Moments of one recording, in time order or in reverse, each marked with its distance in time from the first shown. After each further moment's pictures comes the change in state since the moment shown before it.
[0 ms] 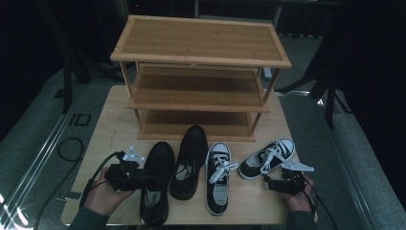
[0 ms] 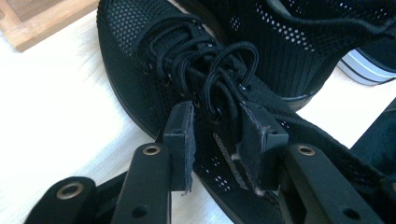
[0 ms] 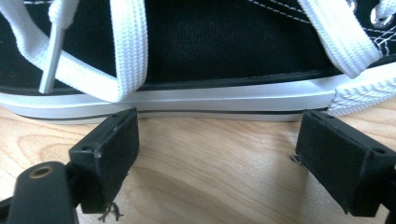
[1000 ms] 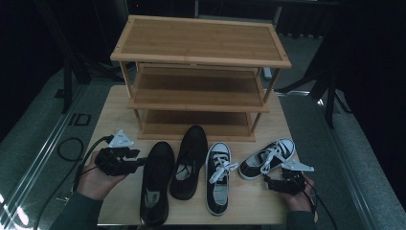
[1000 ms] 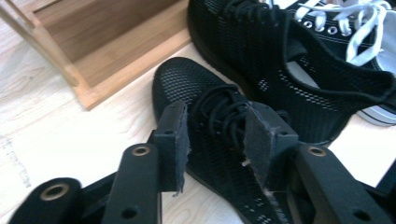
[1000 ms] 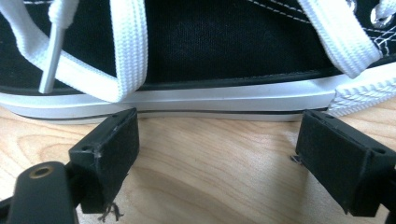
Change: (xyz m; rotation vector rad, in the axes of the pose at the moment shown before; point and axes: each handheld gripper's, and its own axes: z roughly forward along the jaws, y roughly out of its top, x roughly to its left) left arm 0.023 0.022 -0.028 -0.153 0.053 0.060; right arm 0.000 0.000 0.000 0.000 0.000 0.000
